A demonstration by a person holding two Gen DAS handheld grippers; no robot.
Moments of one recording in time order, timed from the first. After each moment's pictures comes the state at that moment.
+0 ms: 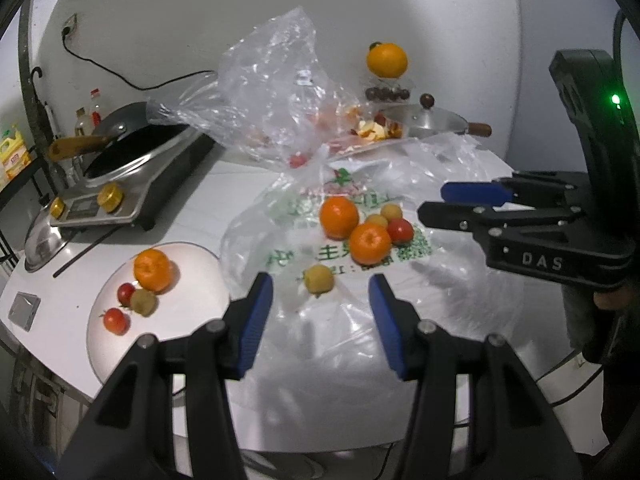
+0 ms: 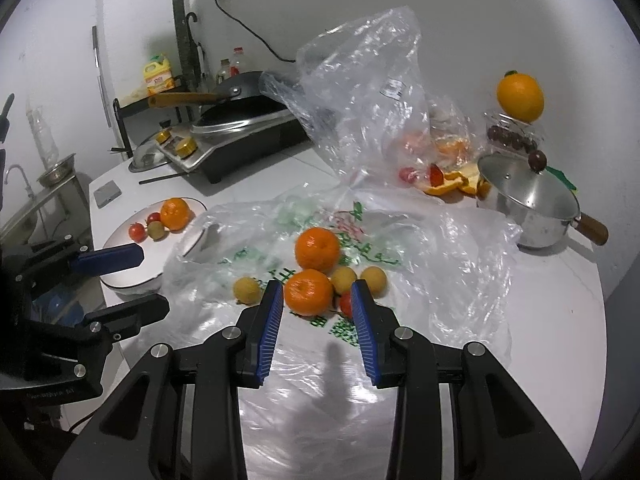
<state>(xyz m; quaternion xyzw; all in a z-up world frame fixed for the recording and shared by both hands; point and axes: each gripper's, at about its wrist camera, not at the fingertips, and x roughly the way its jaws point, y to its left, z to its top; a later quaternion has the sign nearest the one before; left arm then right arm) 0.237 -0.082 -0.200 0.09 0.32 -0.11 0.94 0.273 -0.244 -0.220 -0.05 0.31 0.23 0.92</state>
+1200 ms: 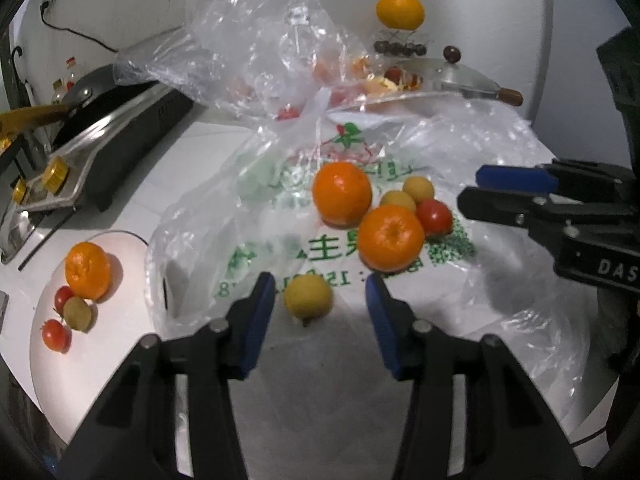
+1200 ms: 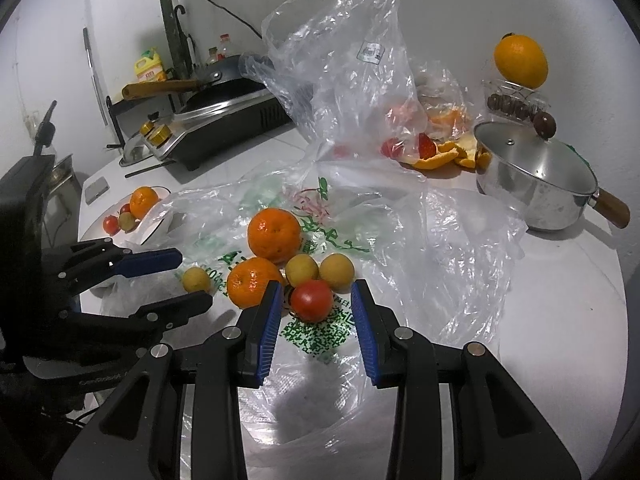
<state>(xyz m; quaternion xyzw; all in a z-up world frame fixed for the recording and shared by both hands) 0.312 -0.098 -0.254 0.08 0.39 -0.11 0.91 0.314 -0.266 -0.251 -0.04 0.34 0.24 0.91</state>
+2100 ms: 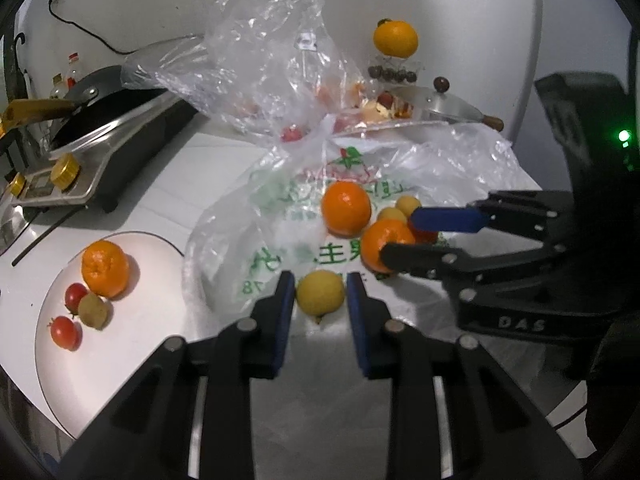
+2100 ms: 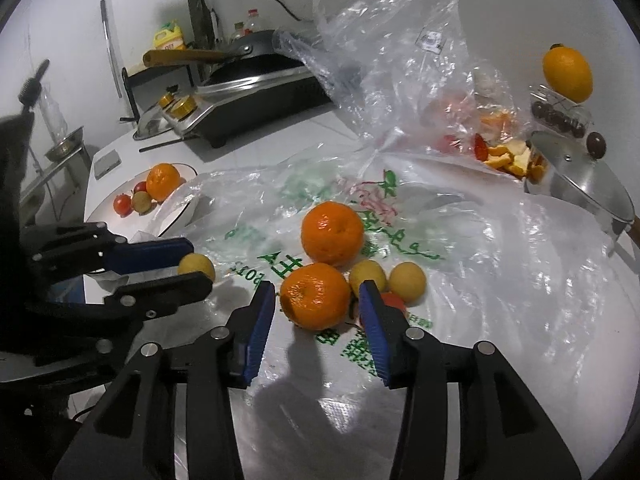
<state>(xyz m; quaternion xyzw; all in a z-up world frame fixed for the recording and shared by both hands) 0.292 -0.069 -0.229 0.05 0.36 -0.14 0.92 0.322 -0.213 -0.260 -0.07 0.36 0.27 0.89</state>
